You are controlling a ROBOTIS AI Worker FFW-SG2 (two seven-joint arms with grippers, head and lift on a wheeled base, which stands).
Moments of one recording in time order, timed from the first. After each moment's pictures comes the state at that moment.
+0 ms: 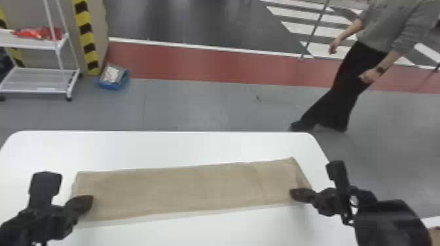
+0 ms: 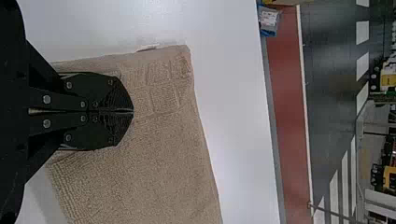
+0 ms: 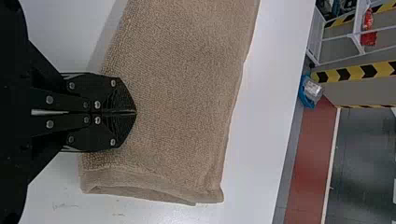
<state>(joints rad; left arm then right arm) 0.01 0.23 -0.12 -1.36 0.09 0.48 -0.26 -0.20 -0.34 -0.39 -0.88 0.38 0.19 0.88</state>
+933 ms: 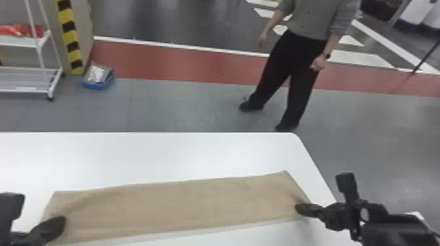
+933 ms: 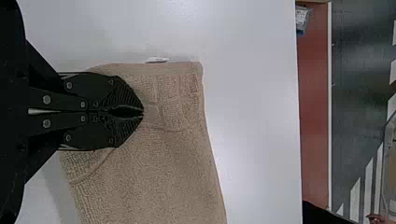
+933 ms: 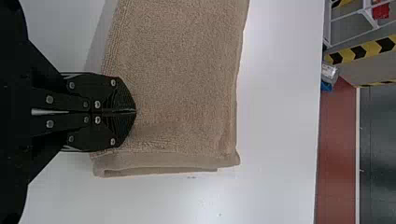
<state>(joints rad) 0.15 0.25 -0.05 -1.53 0.10 0.64 -0.29 -0.07 -0.36 -0.52 -1.06 0.36 0.37 0.98</state>
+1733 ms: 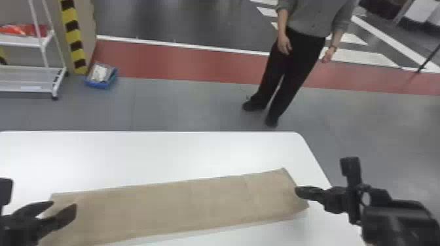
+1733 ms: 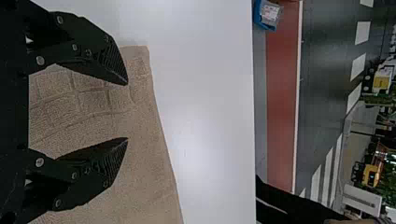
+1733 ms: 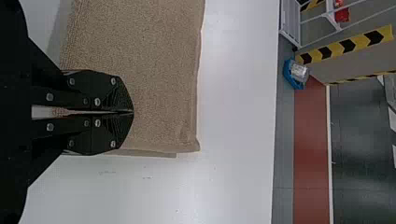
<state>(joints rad) 0.18 0.23 0.02 -1.69 0.14 0.63 -0.35 -0.10 -0.31 -0.53 -1.21 0.34 0.47 1.01</state>
